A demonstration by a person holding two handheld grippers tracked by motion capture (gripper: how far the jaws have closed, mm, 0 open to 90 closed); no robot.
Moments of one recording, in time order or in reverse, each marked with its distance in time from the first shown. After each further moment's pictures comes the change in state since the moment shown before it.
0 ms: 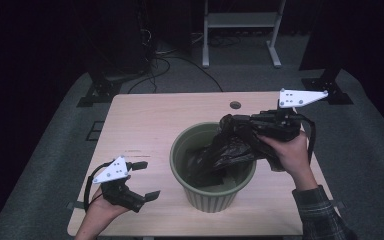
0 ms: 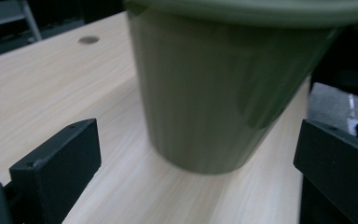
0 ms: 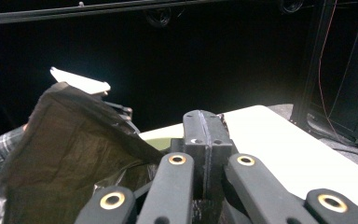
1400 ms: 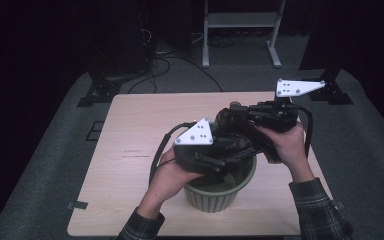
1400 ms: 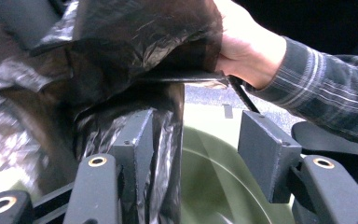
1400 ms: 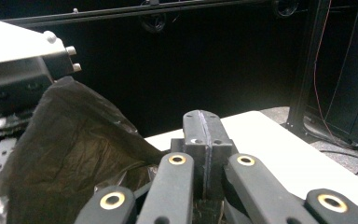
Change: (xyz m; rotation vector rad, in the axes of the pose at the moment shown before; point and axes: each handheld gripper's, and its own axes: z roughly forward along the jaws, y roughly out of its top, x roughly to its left) left arm -0.055 0.158 0.124 -0.006 -0.193 0.201; right arm -0.012 0.014 0.007 -0.008 -0.010 0.014
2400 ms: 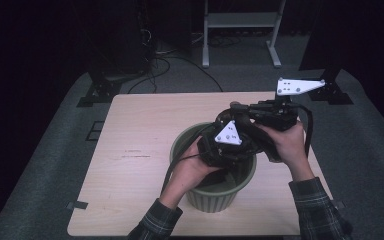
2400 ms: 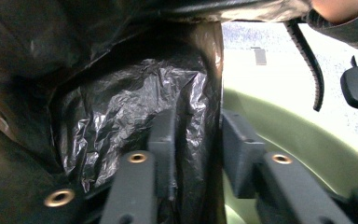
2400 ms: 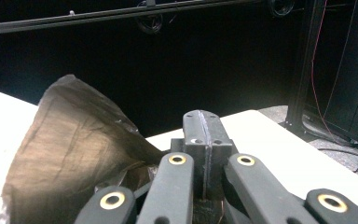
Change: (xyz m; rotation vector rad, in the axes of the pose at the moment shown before) left arm 0.015 -0.007 0.058 0.267 0.048 0.046; right arm -0.006 -0.002 0.000 -0.004 -0.008 0.014
